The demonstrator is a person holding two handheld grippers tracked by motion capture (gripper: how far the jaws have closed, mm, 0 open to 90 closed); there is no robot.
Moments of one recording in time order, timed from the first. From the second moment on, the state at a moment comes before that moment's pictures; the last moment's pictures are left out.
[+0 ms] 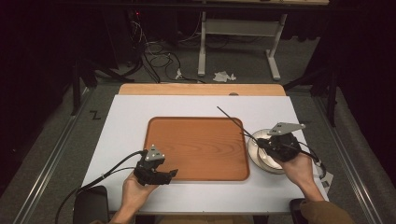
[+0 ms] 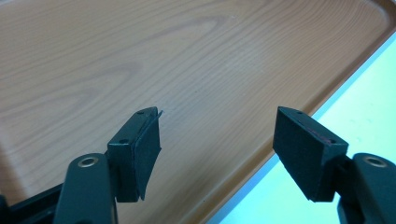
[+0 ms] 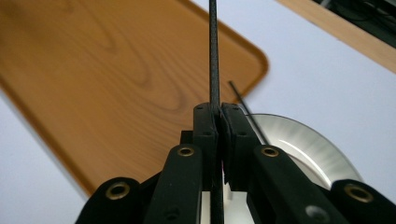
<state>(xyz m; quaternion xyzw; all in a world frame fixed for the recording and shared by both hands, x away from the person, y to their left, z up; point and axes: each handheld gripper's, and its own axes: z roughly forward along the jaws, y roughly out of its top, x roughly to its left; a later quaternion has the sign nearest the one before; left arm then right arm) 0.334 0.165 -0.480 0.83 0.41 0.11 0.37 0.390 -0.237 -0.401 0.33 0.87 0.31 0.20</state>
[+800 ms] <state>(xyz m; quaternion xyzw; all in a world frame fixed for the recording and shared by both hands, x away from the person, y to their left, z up) 0.334 0.164 -0.482 0.83 0.41 0.11 0.36 0.396 -0.176 -0.463 0.32 0.90 0.23 0.17</state>
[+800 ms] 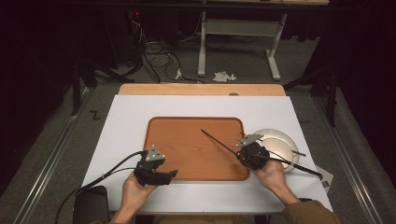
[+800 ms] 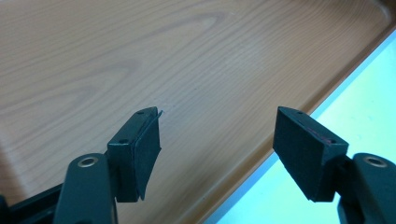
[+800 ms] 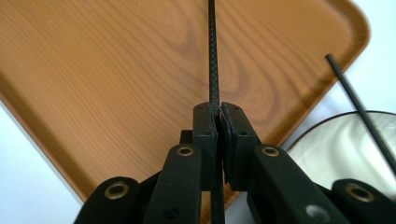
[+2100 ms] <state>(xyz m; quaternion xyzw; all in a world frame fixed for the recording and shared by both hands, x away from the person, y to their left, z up) 0.333 0.164 -0.481 0.83 0.41 0.11 0.36 0.401 -0.170 -0.483 0.34 0.90 0.19 0.18</state>
